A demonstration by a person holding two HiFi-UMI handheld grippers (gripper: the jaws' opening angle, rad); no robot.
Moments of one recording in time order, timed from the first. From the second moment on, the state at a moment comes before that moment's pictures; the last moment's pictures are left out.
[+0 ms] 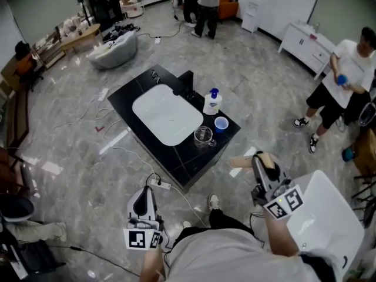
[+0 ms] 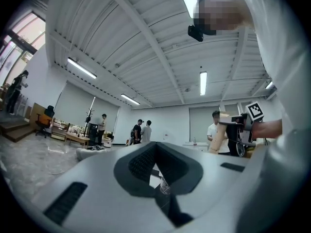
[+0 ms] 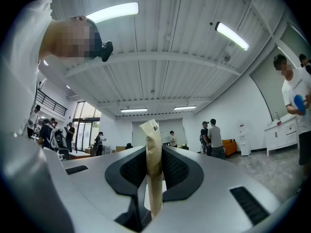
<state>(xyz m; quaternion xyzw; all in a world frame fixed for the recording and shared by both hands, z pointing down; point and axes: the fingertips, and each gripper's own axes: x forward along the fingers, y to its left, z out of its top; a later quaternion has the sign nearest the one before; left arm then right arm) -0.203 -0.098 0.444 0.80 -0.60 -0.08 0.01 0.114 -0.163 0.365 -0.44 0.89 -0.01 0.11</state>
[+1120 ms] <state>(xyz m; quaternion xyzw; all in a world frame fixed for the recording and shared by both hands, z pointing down) -0.193 -0.148 0.442 0.75 -0.66 -0.06 0.04 0.054 -0.383 0.485 -0.36 0.92 -0.14 0.09</state>
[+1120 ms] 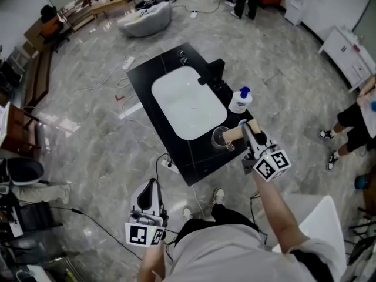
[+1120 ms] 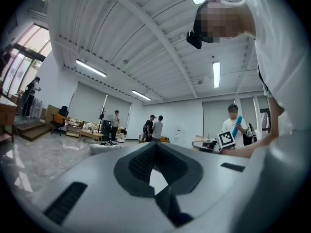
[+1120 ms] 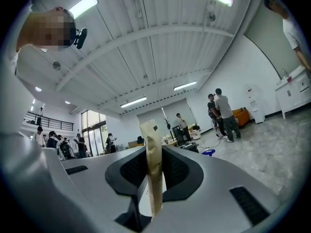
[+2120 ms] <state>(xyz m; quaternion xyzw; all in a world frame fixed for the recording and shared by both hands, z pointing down) -0.191 -0.151 0.437 0.72 -0.69 -0.03 0.05 0.047 -0.441 0.638 -0.40 0.87 -0.29 0.08</state>
